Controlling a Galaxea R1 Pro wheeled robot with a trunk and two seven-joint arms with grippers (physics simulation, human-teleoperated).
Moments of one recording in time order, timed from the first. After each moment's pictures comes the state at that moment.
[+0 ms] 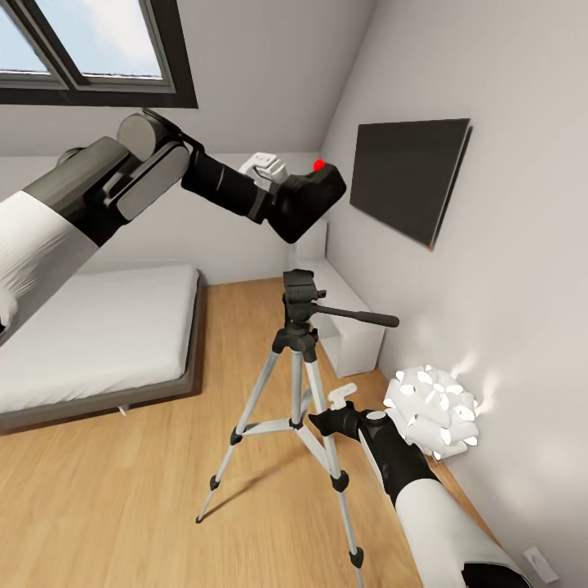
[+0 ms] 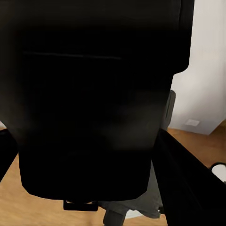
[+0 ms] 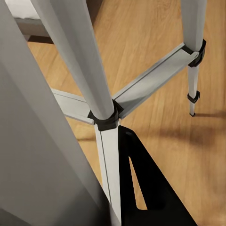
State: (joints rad) left arm -1.83 0.20 -0.98 -0.87 0.75 0.92 -0.78; right arm -0.74 0.17 -0.11 -0.63 0.40 0.27 0.45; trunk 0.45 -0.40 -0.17
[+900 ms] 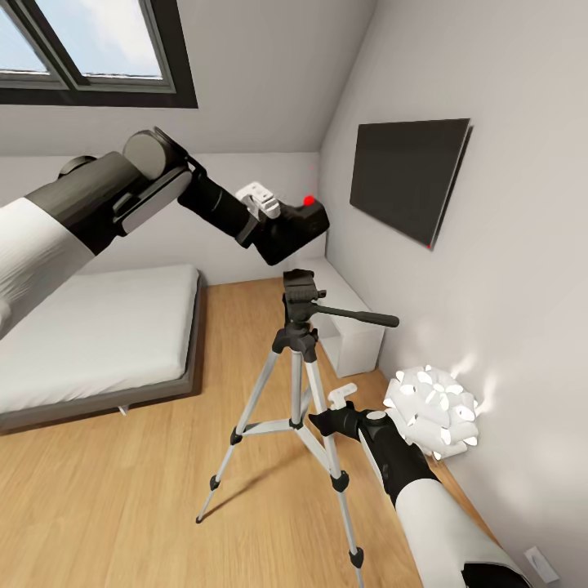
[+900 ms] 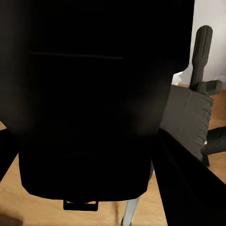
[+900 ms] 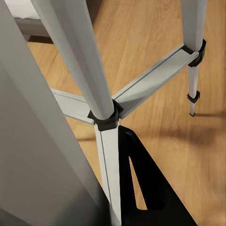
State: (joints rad) left arm -1.83 0.23 -1.09 -0.89 0.57 0.93 -0.88; right arm -0.74 0.17 -0.11 -0.63 0.40 0.27 0.45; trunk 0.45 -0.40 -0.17
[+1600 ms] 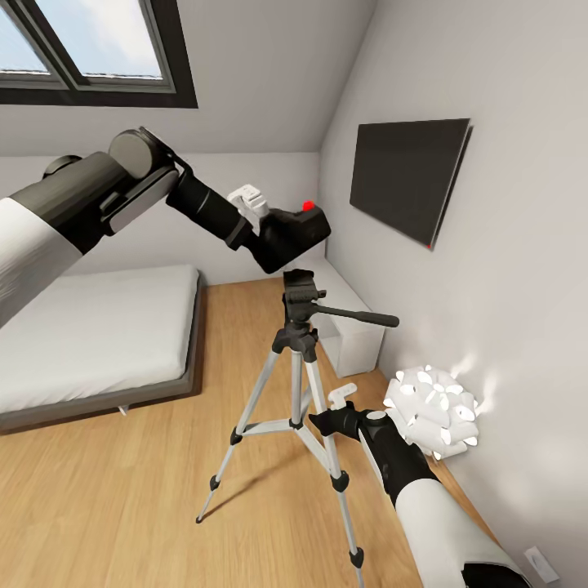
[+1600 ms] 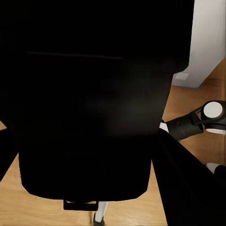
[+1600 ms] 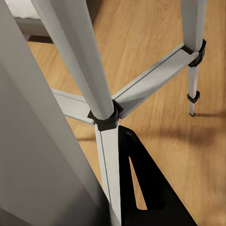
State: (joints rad) left arm -1.83 0.27 -1.09 -0.88 0.56 0.93 -1.08; right arm -0.74 0.17 -0.11 -0.63 0.41 0.27 0.45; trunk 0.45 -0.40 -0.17
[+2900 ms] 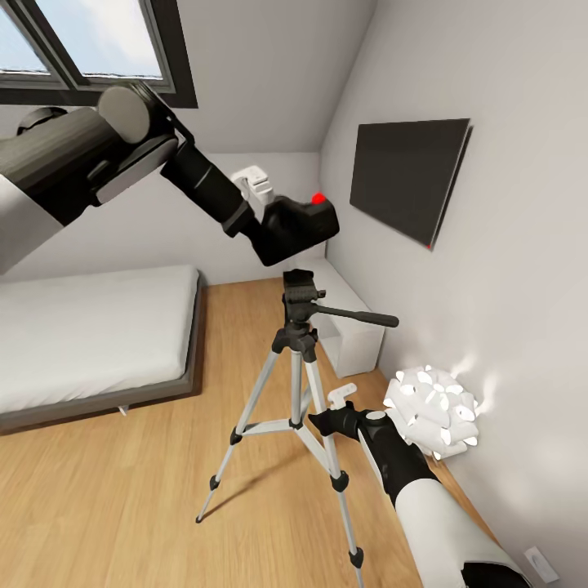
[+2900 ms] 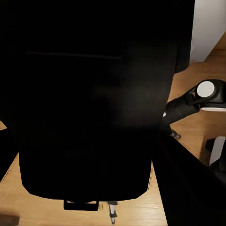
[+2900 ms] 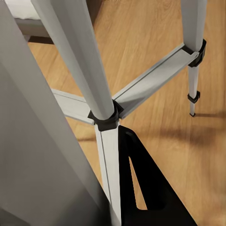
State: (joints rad) left arm -1.96 0.27 -1.20 -0.95 0.54 0.97 -1.16; right arm -0.74 0.17 -0.10 -0.63 0.40 0.27 0.44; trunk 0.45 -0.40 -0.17
